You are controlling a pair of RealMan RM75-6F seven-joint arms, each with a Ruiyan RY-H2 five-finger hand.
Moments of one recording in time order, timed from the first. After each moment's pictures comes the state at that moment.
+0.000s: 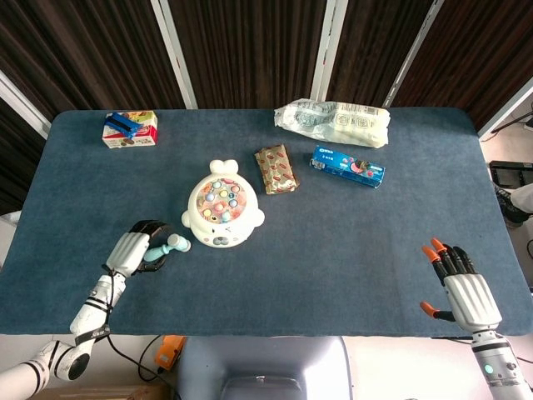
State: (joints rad) left arm -0.54 -1.57 -0.12 -1.11 1.42 1.01 -0.26; right arm 0.12 -1.12 0.00 -1.66 -1.51 1.36 -0.12
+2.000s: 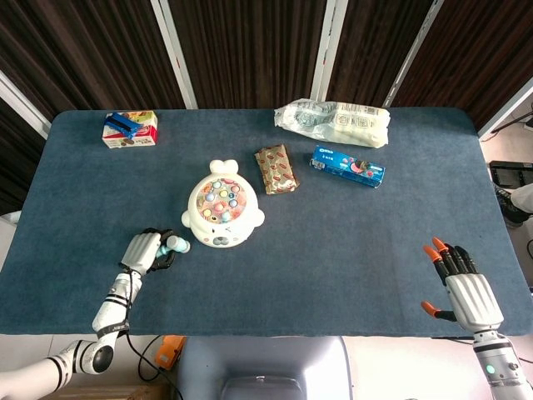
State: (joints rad) left arm -0.58 -1.65 -0.18 -1.16 1.20 0.92 -0.06; right arm 0.12 -1.11 0.00 -1.66 -1.51 1.36 -0.11
